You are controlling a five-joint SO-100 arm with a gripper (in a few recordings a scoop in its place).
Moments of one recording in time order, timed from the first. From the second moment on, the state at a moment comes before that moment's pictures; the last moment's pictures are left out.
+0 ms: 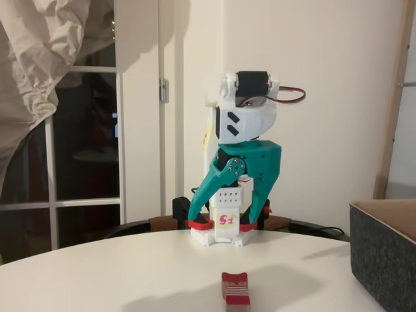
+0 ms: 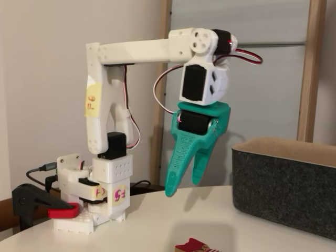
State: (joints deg) arm 0.5 93.5 90.1 103.1 4.7
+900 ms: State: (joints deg) arm -1.2 83.0 87.0 87.6 7.5
